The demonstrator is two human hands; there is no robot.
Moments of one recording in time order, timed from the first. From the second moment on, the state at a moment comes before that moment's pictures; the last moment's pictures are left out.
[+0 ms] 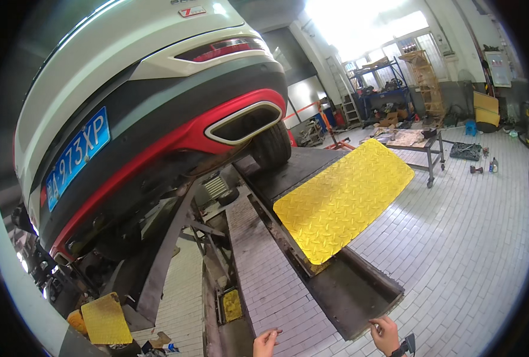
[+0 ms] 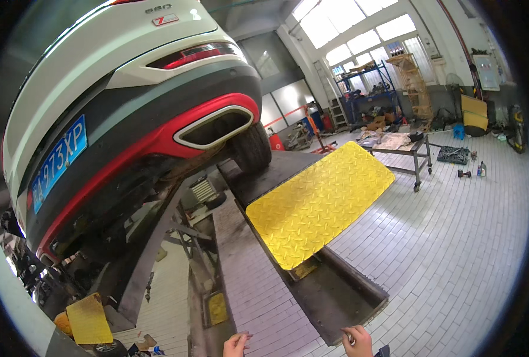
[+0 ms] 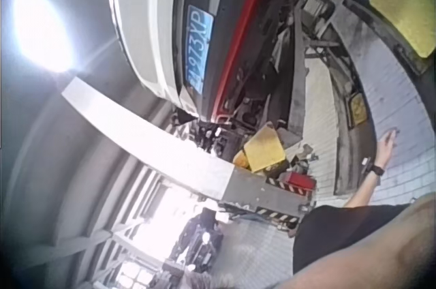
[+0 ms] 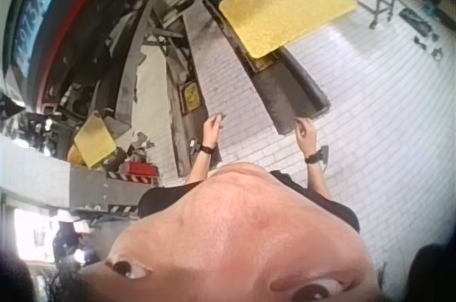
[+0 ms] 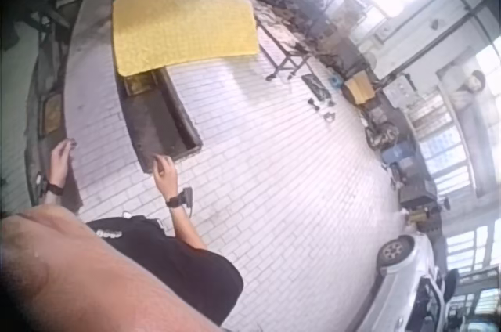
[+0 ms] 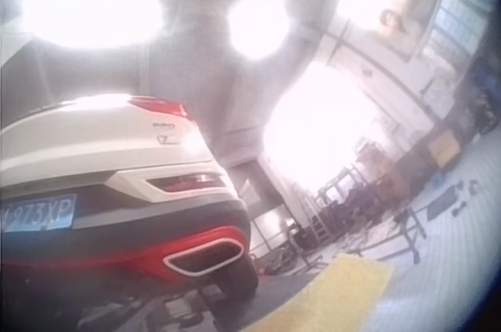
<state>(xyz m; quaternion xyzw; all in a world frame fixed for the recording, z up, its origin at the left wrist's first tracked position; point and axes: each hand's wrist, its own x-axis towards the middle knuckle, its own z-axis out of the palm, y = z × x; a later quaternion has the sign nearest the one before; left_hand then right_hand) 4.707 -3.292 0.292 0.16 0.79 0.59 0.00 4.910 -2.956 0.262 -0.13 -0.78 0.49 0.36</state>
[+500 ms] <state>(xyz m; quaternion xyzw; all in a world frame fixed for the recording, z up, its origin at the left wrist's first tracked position) 4.657 -3.309 0.271 0.14 0.76 0.63 0.07 4.908 -2.983 0.277 -0.16 -0.79 0.47 0.35</state>
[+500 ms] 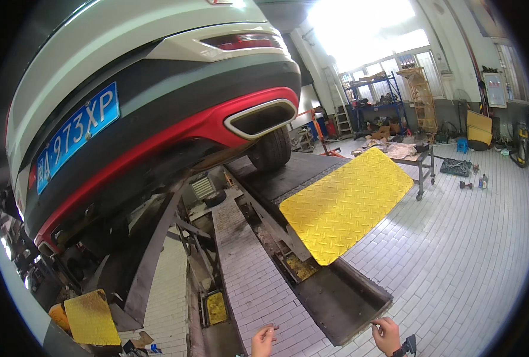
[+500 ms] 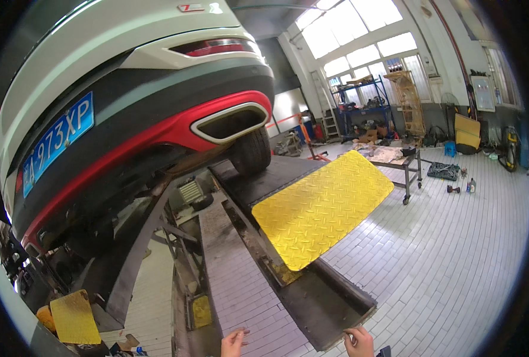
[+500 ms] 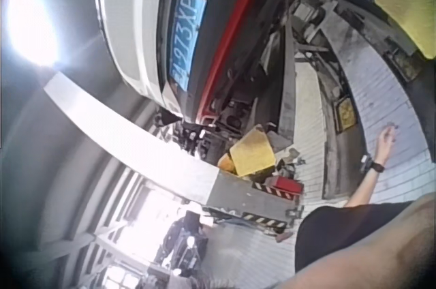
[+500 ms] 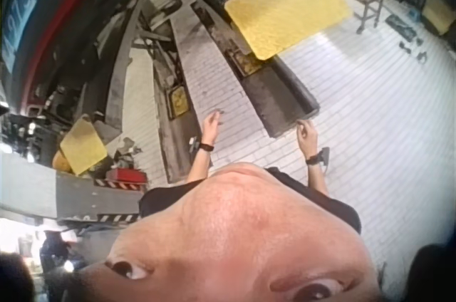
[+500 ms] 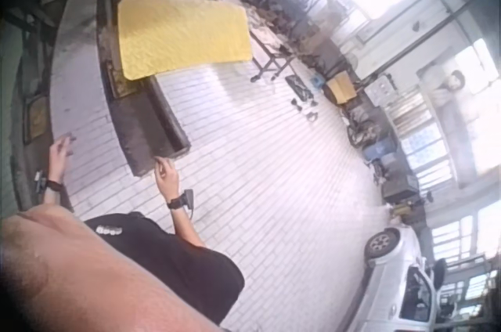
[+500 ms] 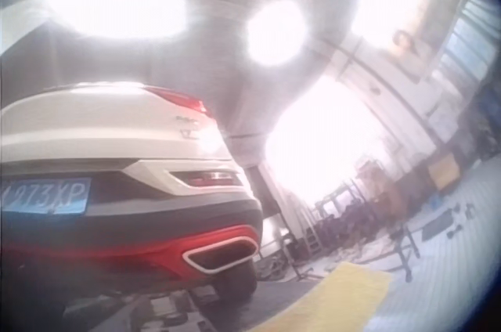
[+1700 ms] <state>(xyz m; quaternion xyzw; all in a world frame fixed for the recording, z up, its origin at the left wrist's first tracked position) 4.603 -3.415 0.255 0.05 0.73 0.68 0.09 4.813 -3.142 0.330 -0.08 -0.81 0.48 0.32</state>
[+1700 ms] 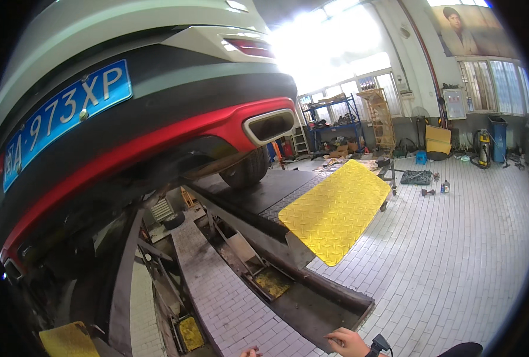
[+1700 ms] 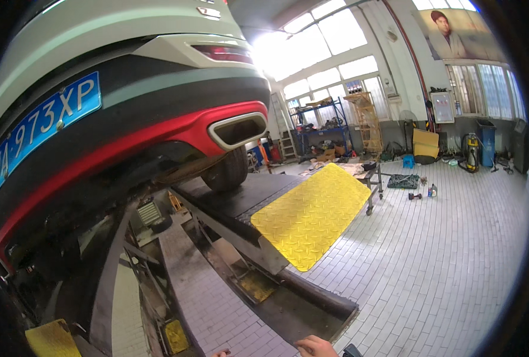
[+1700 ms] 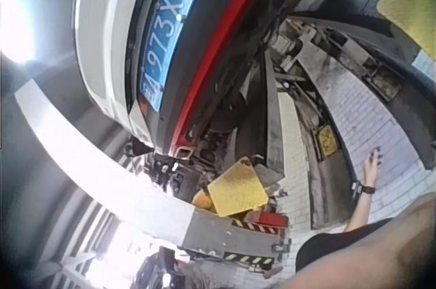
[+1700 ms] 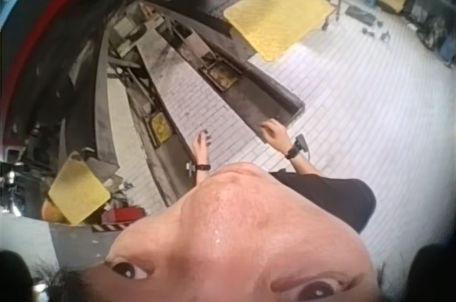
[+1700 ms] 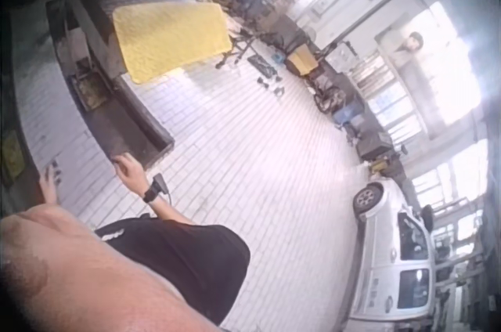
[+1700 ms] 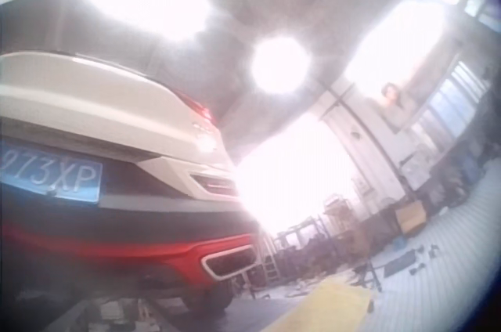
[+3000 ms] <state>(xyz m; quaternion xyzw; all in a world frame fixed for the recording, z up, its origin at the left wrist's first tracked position) 4.627 -3.349 0.254 0.05 0.72 0.69 0.03 4.826 -3.055 0.299 -0.08 -0.86 0.44 0.25</state>
